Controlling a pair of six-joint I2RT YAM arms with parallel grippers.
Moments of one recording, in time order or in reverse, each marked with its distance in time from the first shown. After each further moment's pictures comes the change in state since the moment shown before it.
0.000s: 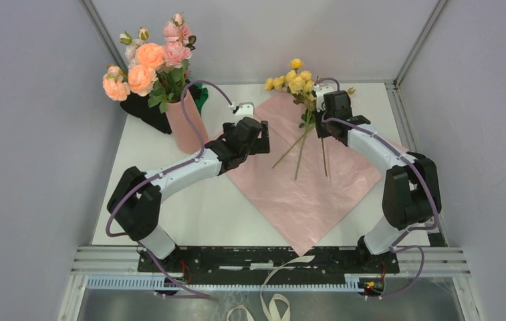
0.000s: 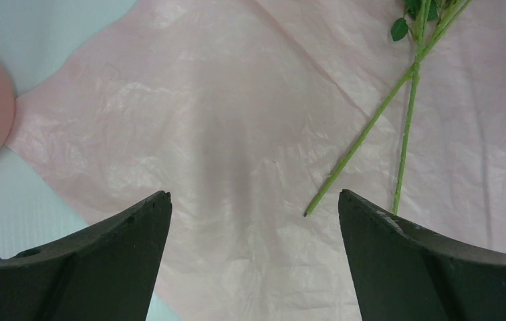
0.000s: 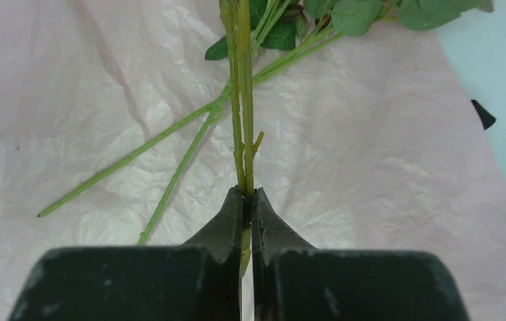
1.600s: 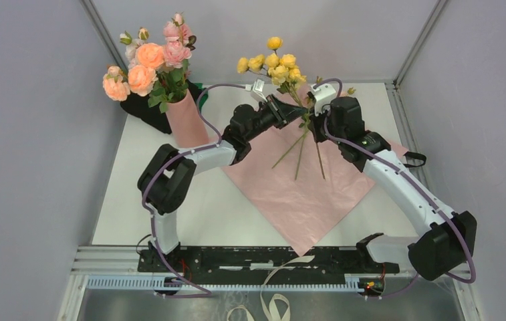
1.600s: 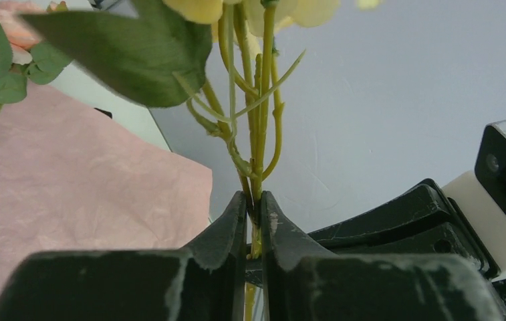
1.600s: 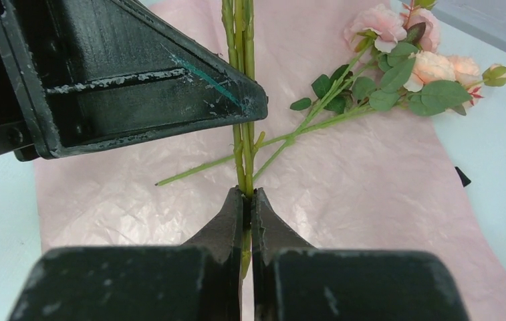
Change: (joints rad) left arm 0.085 0.303 0.079 1.048 0.757 -0.575; right arm 0.161 -0.402 -0.082 -0.012 -0.066 -0.021
